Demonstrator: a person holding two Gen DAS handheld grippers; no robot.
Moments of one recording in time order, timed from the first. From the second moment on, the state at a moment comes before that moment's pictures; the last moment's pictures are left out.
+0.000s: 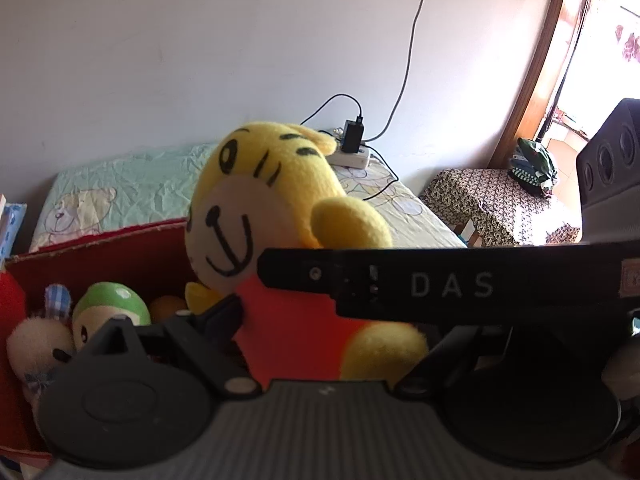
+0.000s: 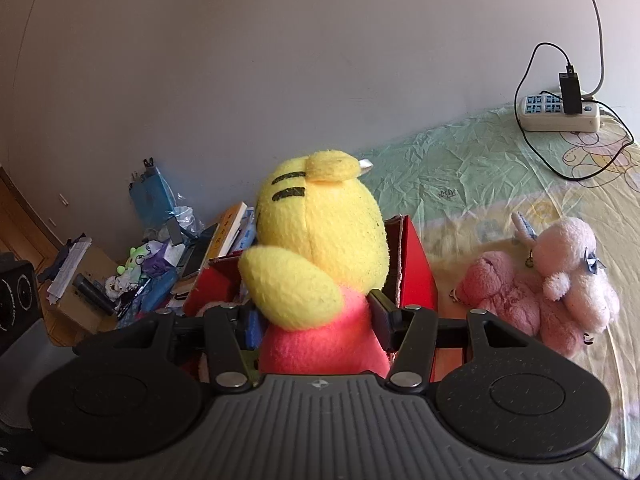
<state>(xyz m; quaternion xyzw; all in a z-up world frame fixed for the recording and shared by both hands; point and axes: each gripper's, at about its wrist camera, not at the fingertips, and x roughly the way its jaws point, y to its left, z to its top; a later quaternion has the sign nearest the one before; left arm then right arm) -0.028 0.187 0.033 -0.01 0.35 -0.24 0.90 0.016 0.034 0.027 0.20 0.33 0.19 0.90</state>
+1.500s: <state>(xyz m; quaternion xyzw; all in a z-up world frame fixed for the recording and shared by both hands) 0.041 0.213 -0.040 -0.03 0.46 -0.23 0.86 0.044 0.046 -0.005 0.19 0.33 0.15 0.91</state>
